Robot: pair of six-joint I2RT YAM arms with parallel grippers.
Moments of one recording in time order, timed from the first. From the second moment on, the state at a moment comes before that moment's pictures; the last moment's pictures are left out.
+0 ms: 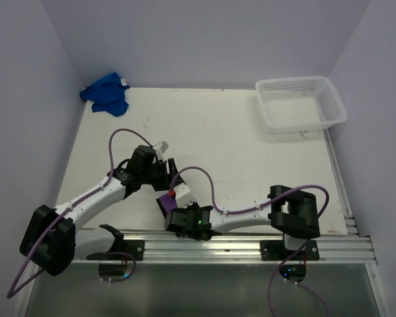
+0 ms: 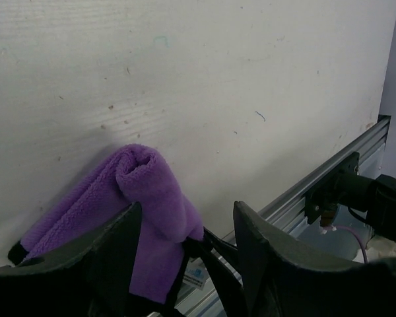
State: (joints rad) left arm -0.49 1.18 0.63 -0.26 0.39 -0.68; right arm 1.45 1.79 1.04 -0.42 0.69 0.78
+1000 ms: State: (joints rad) left arm -0.63 1.39 0.64 -0.26 0.21 -0.67; right arm 1.47 1.79 1.03 -0.39 0.72 0.79
